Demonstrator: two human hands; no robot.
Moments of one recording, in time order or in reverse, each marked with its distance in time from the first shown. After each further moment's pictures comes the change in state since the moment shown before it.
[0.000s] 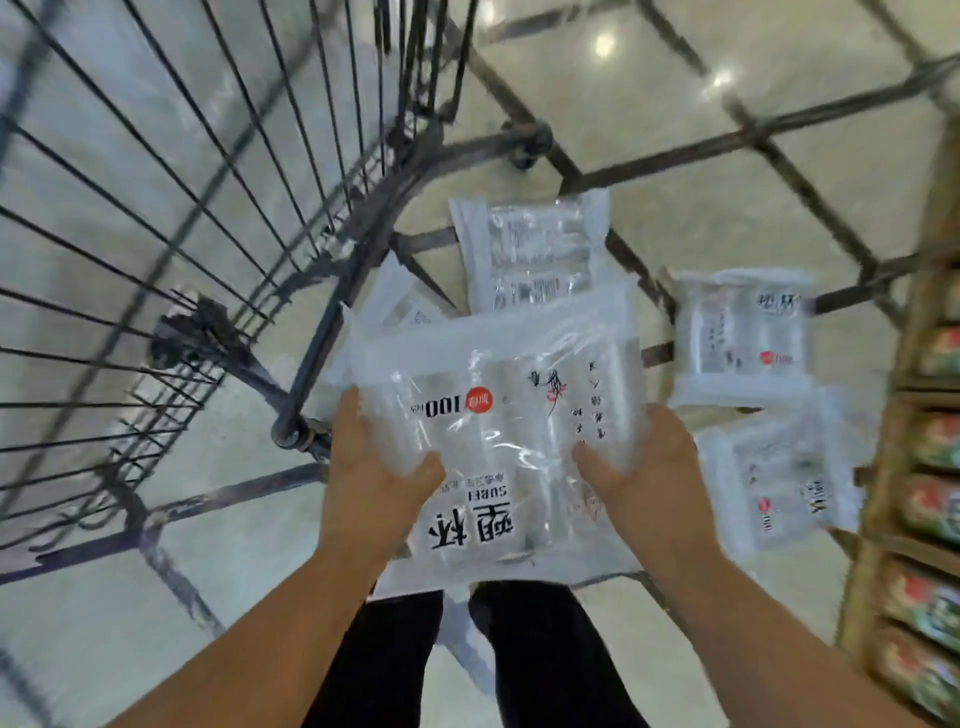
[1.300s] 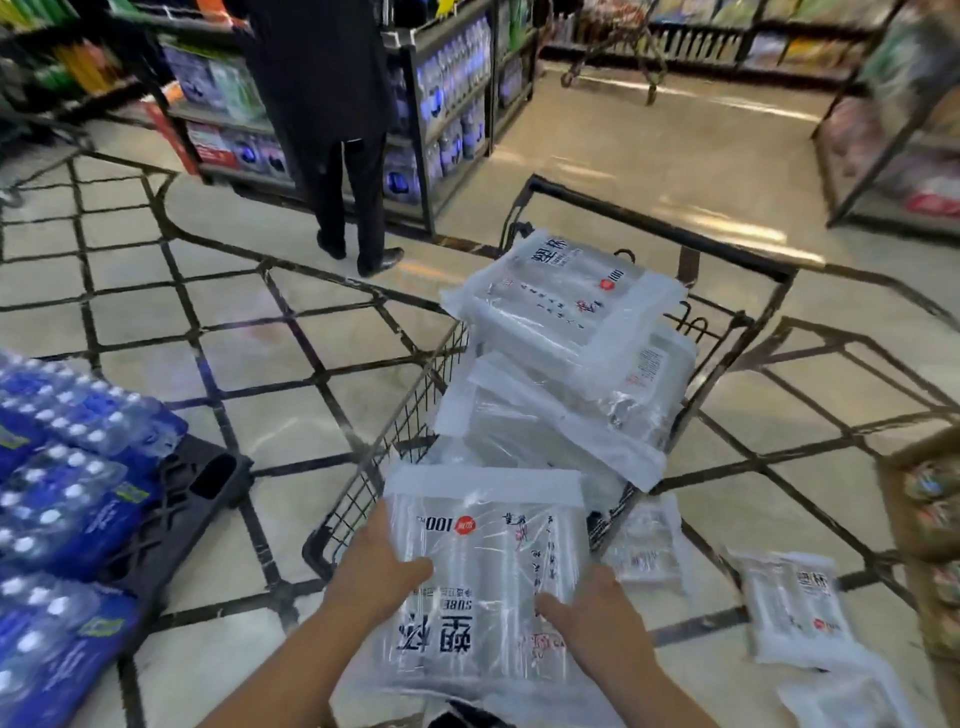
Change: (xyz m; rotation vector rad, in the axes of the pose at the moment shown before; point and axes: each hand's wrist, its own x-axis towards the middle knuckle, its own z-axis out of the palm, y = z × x) left_hand -0.049 0.106 -0.526 0.223 -0.025 0.280; right_hand -0.298 -0.428 -0.003 -0.197 -0.104 -0.153
